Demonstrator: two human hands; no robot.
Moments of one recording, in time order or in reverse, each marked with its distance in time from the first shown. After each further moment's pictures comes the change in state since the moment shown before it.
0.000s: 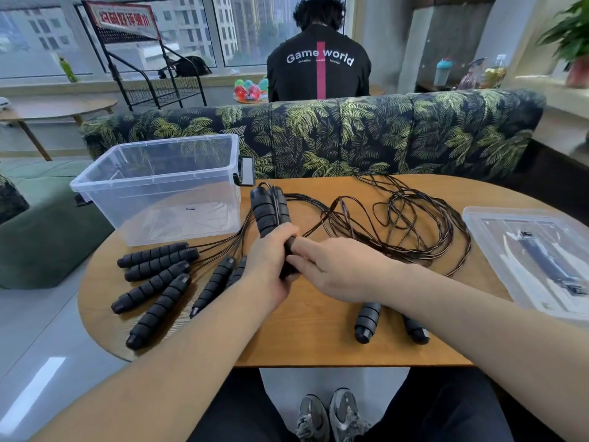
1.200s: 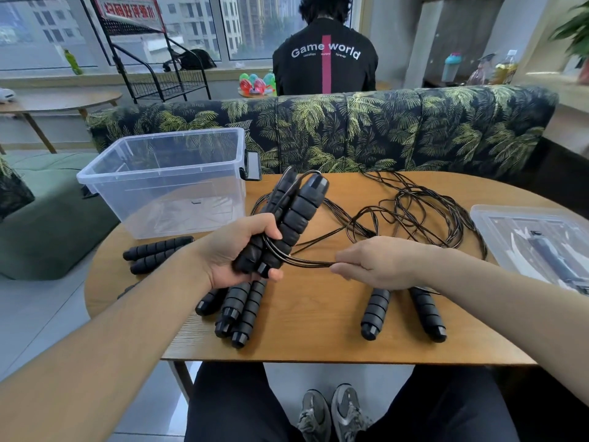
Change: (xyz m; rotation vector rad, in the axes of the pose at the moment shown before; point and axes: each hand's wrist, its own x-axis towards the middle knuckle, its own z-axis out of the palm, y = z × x) left_hand -0.010 0.054 -0.054 0.182 -0.540 -0.205; right_hand -0.013 0.063 -0.003 -0.086 -0.232 -0.099
